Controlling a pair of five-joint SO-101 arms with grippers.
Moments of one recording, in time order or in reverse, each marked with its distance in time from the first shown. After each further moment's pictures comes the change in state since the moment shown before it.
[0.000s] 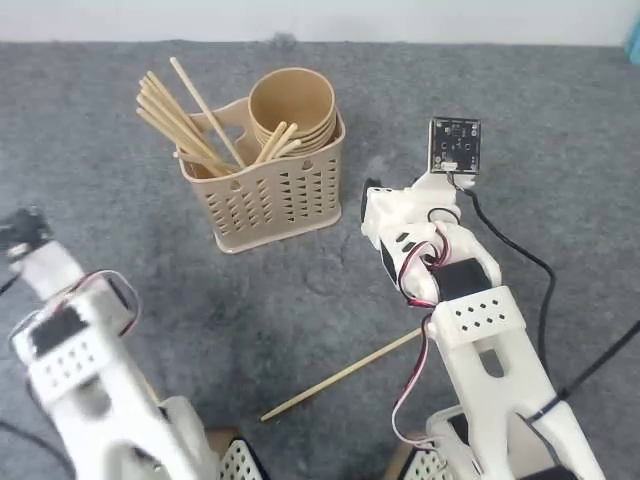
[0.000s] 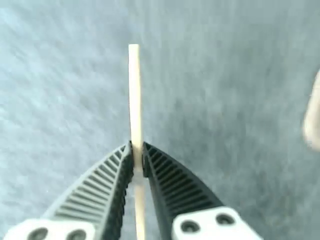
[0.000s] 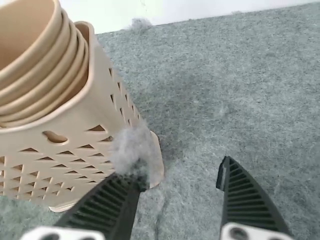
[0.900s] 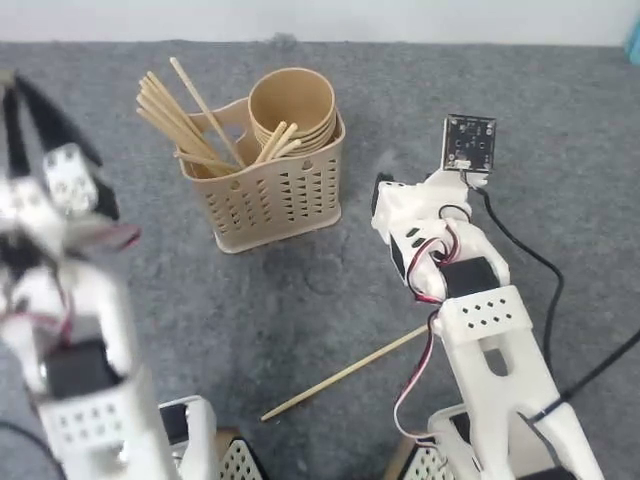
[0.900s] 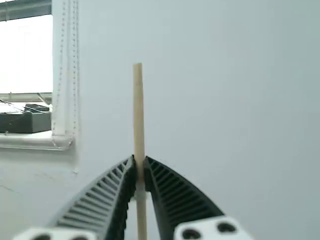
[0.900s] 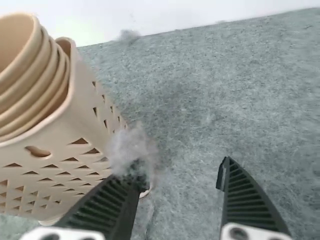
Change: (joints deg) left arm 21.7 -17.2 -20.7 -40.2 0.0; right arm 2.8 0.0 0.0 -1.1 0.1
